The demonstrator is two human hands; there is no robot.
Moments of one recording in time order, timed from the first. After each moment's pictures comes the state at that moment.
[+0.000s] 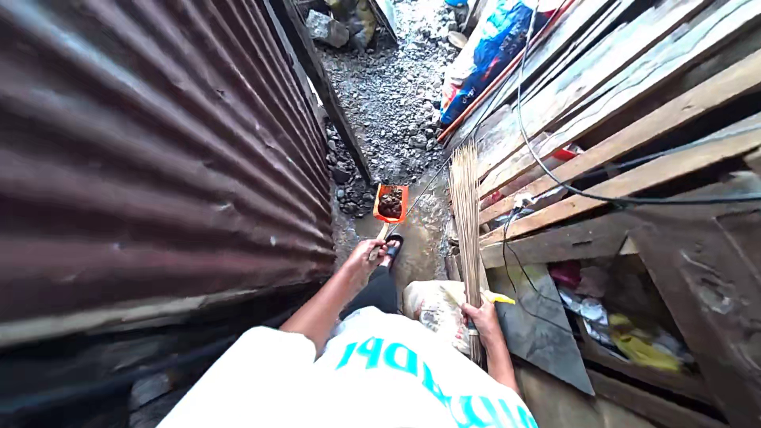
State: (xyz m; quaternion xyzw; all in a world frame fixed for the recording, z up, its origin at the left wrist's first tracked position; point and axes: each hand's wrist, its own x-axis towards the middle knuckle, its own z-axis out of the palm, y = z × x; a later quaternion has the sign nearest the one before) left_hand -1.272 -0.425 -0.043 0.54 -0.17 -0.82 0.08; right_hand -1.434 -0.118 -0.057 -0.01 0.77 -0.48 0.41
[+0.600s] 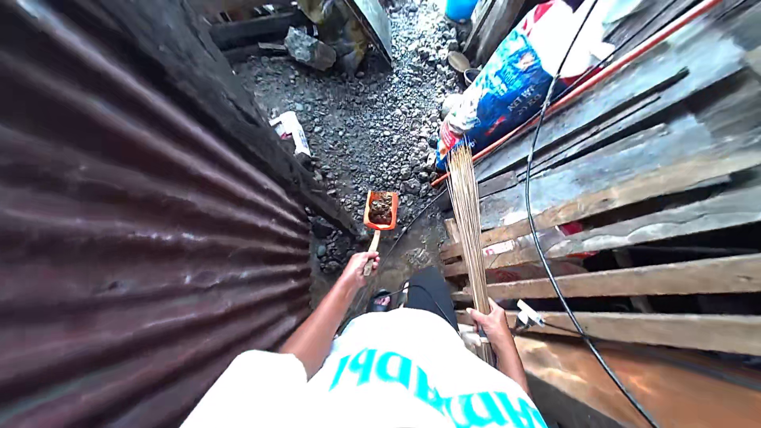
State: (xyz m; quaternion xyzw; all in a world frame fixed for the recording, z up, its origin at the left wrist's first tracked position) left_hand -1.503 -0.739 -0.073 0.56 -0.15 -0.81 0.10; right_hand -1.707 -0.434 -0.032 -0.04 0.83 -0.39 0.39
